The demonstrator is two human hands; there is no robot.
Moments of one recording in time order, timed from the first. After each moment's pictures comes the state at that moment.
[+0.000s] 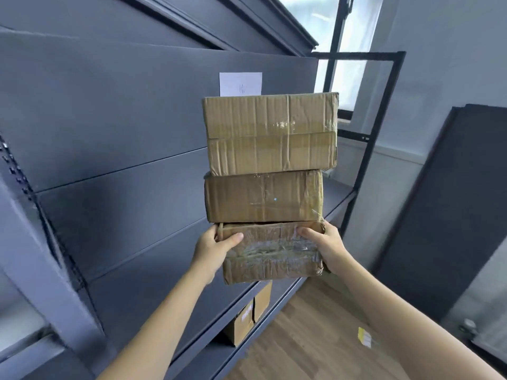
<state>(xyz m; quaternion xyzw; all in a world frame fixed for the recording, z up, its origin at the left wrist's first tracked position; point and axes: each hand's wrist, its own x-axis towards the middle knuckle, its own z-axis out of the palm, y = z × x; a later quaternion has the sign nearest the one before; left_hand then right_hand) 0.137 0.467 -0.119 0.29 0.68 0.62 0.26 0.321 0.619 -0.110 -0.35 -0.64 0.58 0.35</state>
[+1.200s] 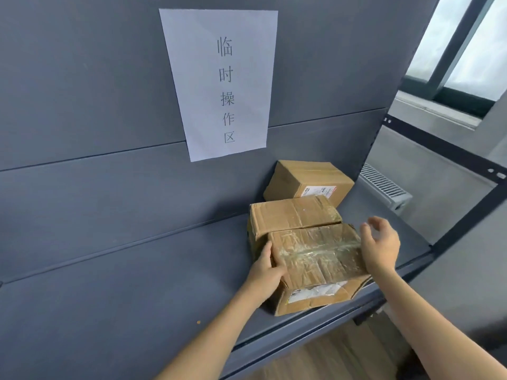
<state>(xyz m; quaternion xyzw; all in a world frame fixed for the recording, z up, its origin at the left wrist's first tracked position) 0.132 0.877 -0.199 0.15 0.75 0.54 0.36 0.221 1.092 -0.177 -0.43 -0.77 0.33 0.33</state>
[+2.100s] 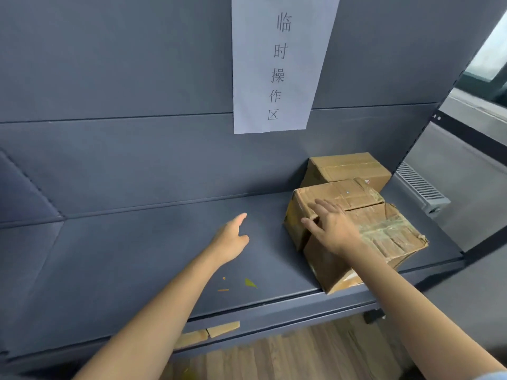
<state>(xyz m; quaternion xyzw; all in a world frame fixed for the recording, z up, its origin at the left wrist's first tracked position) 0.102 0.763 -0.175 0.15 0.89 0.37 0.24 0.176 0.997 -0.161 -0.10 -0.99 0.13 0.05</state>
